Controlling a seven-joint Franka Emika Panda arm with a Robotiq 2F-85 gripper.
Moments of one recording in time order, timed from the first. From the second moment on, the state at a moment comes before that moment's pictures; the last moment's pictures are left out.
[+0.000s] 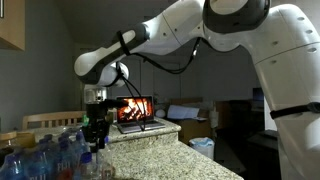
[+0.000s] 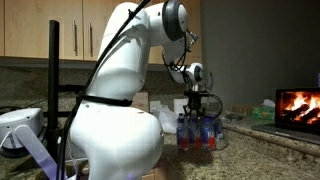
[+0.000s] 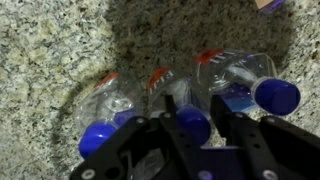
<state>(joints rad) 0.18 0.23 0.20 -1.79 0.02 1.94 -0.26</state>
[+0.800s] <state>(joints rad) 0.18 0.26 0.20 -1.76 0.02 1.94 -0.27</state>
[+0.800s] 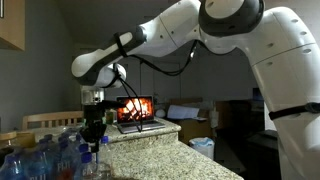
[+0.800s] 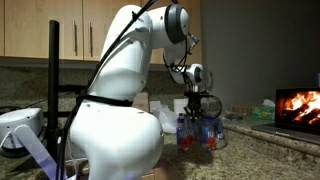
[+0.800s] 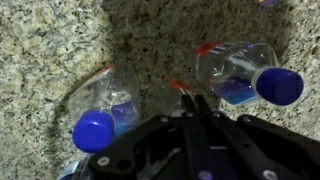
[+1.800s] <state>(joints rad) 0.18 0.25 0.18 -1.67 -0.08 1.94 -0.21</state>
